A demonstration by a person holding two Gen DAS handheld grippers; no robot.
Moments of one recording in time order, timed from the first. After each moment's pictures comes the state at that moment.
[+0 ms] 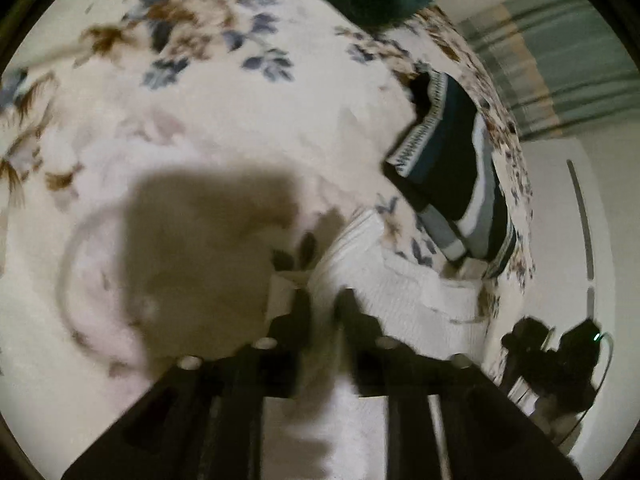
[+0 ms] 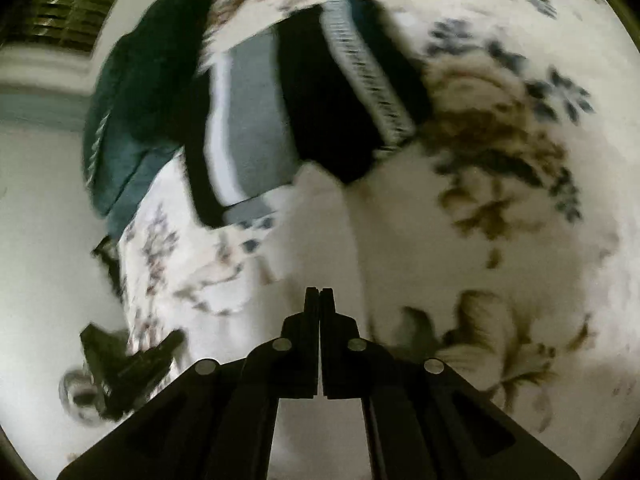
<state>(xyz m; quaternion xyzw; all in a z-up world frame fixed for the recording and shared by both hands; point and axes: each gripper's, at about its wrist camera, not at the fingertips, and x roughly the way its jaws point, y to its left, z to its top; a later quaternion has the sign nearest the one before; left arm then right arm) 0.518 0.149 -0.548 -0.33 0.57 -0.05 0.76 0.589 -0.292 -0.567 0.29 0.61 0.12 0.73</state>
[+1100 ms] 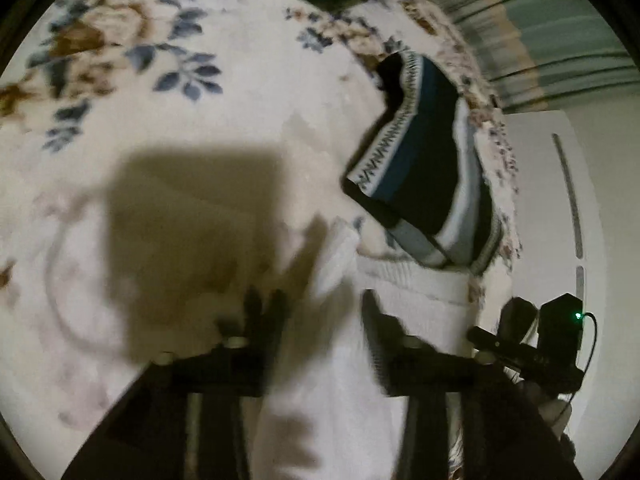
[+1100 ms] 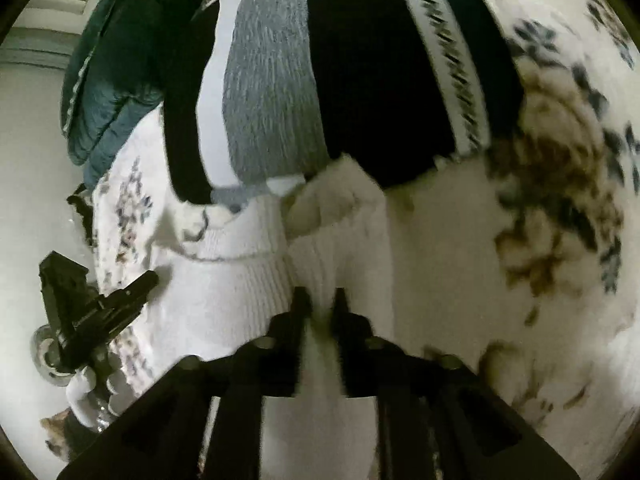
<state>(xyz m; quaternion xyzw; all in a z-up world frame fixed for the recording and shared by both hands) 0.571 0.142 -0.549 -0.32 0.59 -0.11 0.74 0.631 -0.260 -0.594 0.23 0.67 0.14 0.70</state>
